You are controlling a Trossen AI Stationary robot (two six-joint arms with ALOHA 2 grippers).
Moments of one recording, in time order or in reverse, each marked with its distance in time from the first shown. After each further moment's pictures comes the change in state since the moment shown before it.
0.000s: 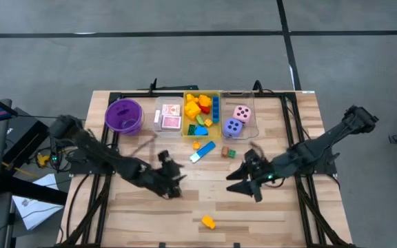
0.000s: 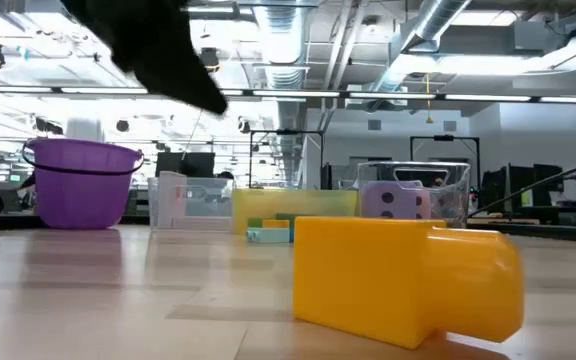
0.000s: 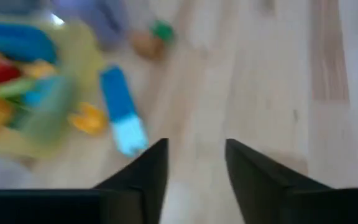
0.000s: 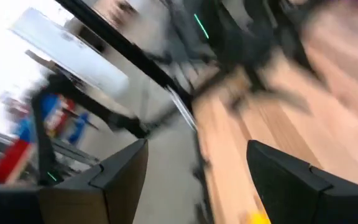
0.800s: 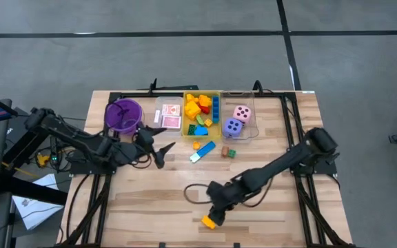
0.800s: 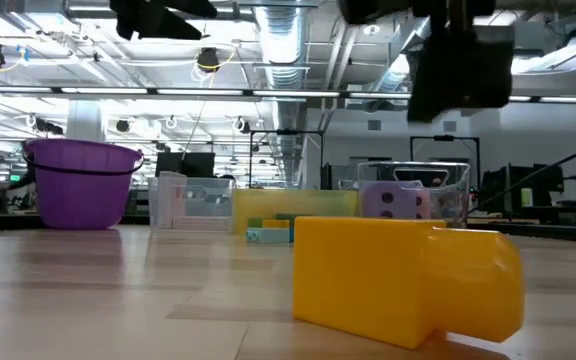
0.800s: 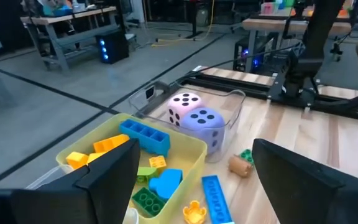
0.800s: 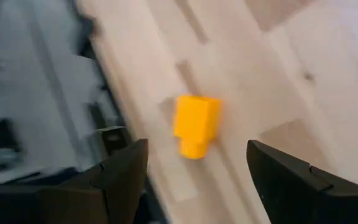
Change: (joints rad) left arm 0.111 -0.523 -0.198 0.213 -0.264 0.222; right arm -0.067 0.626 0.262 -0.299 -0.393 0.190
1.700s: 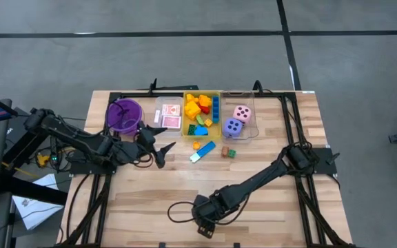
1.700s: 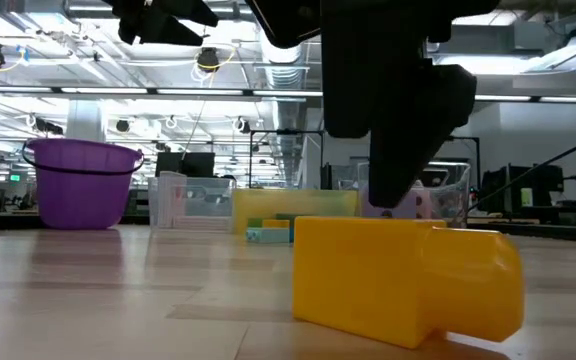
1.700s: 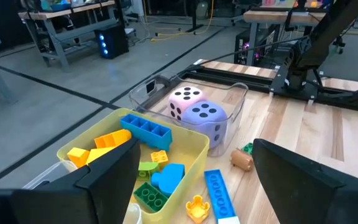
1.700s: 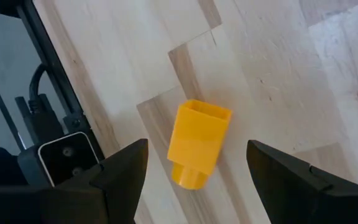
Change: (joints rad) left arm 0.024 0.007 0.001 -0.021 0.027 -0.003; right arm 0.028 0.364 0.462 -0.371 0.000 -0.122
